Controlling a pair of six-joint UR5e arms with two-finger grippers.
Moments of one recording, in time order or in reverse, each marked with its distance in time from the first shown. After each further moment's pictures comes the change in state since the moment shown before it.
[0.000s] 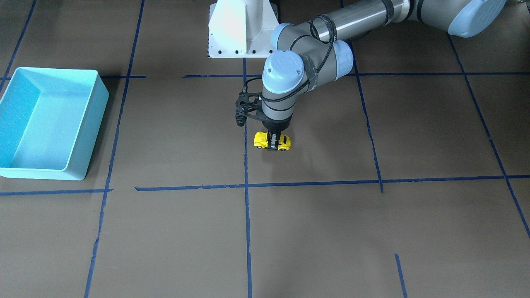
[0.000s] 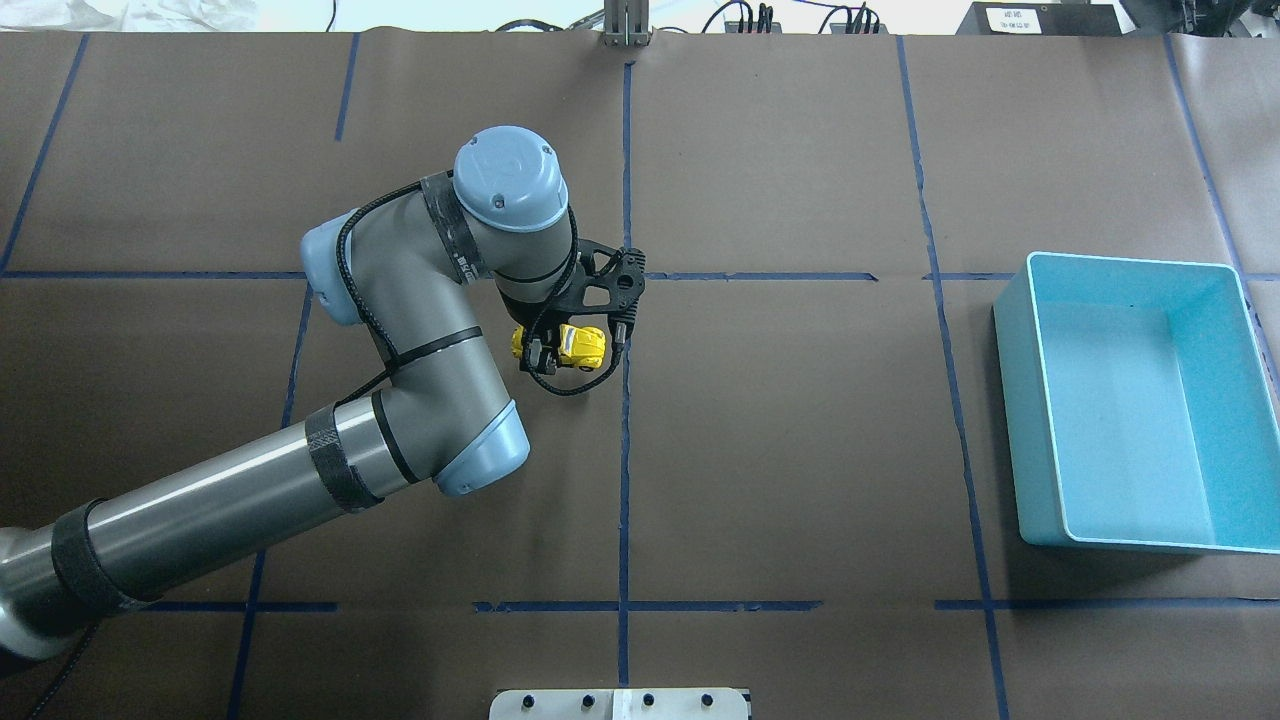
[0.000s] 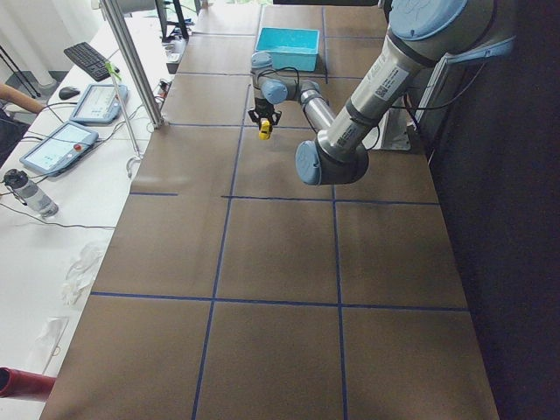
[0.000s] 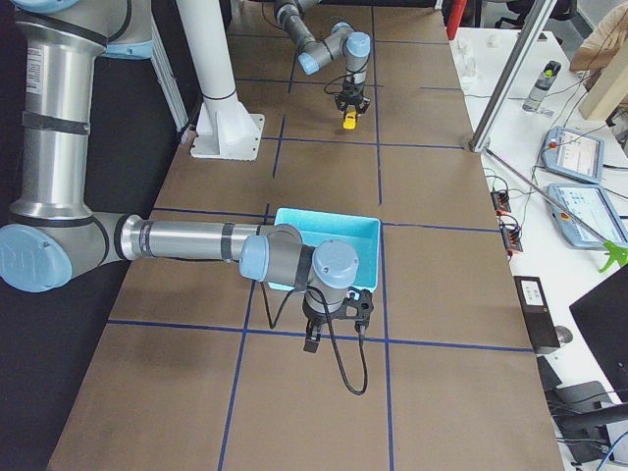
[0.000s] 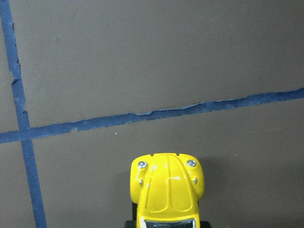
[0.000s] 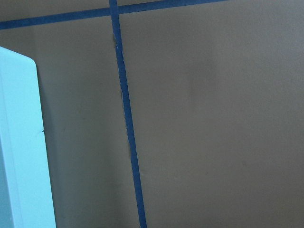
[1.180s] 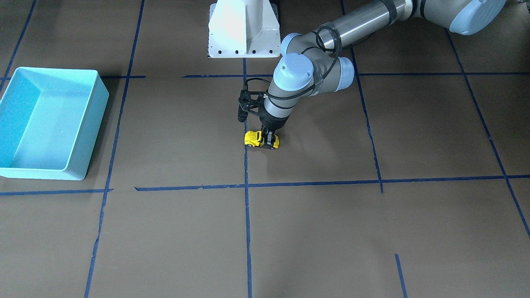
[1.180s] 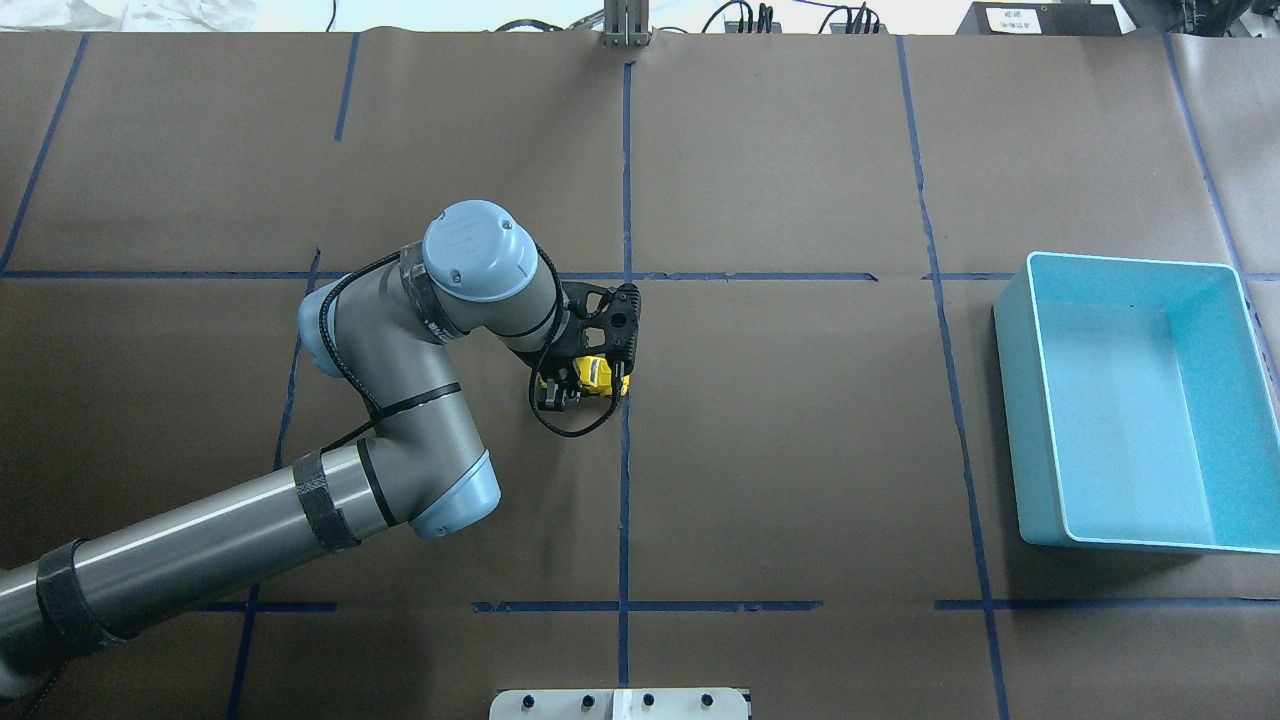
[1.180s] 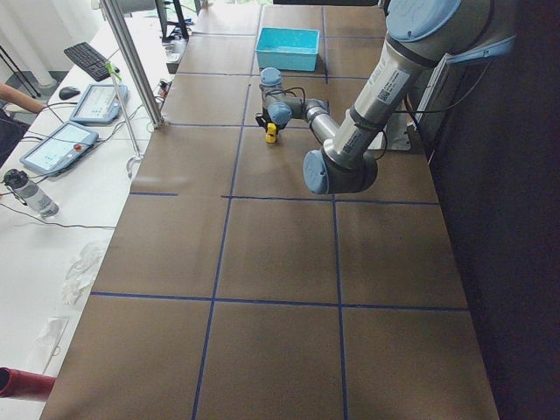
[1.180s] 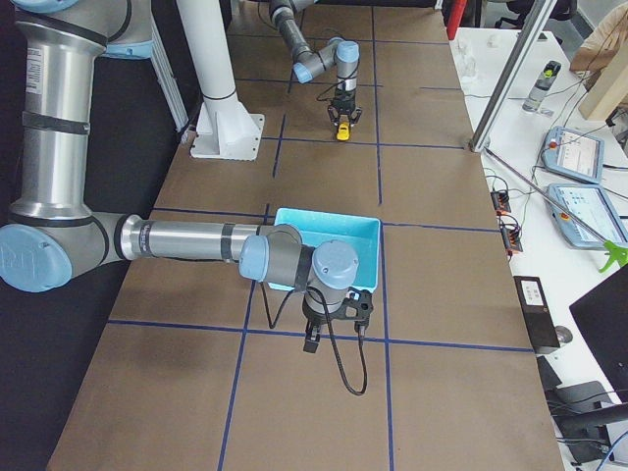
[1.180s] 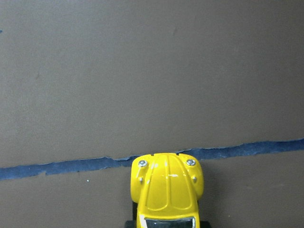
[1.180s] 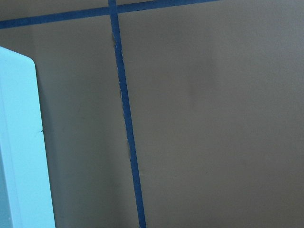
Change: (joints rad) left arm 0.050 0.077 0.045 -0.337 0.002 -0.163; right arm 0.000 -0.001 0.000 0.000 -0.001 0.000
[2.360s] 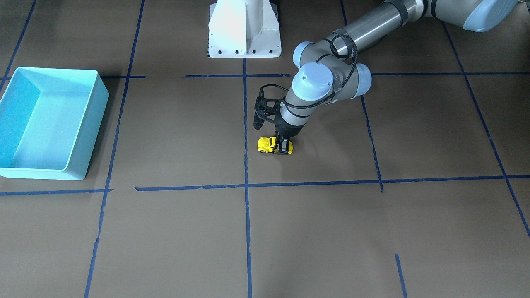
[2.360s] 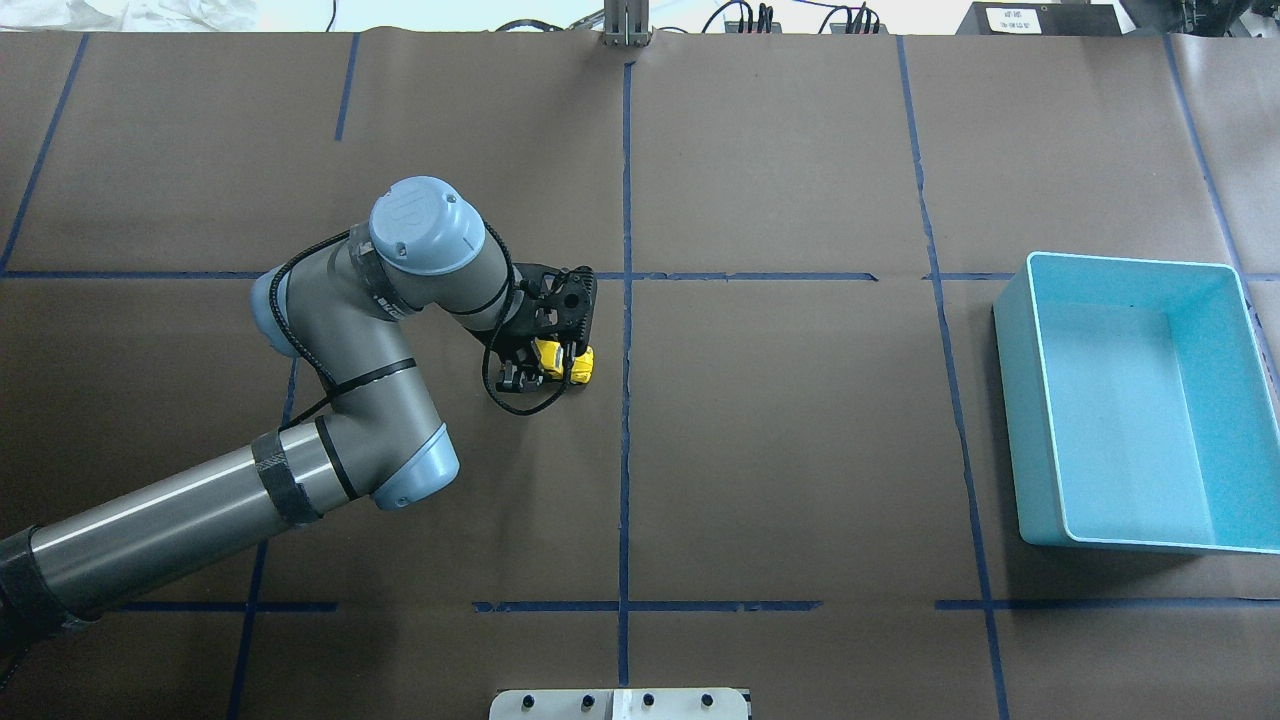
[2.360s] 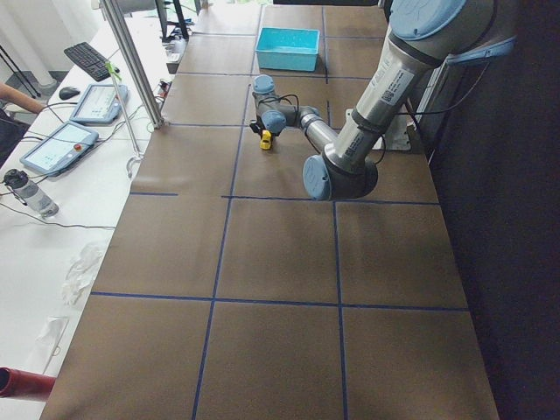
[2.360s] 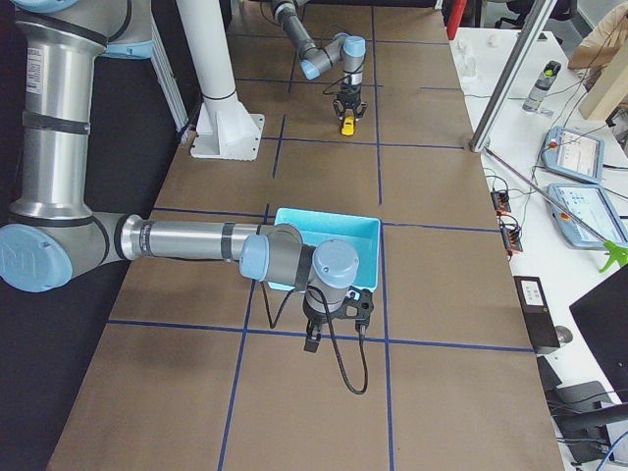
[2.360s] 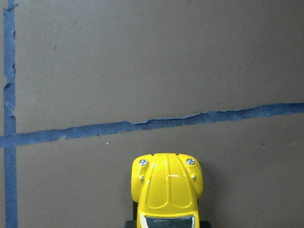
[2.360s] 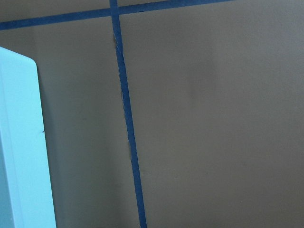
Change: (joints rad) left arm -0.058 0.065 0.000 -0.049 -0.068 0.051; right arm 0.000 0.001 0.000 0.001 0.001 0.000
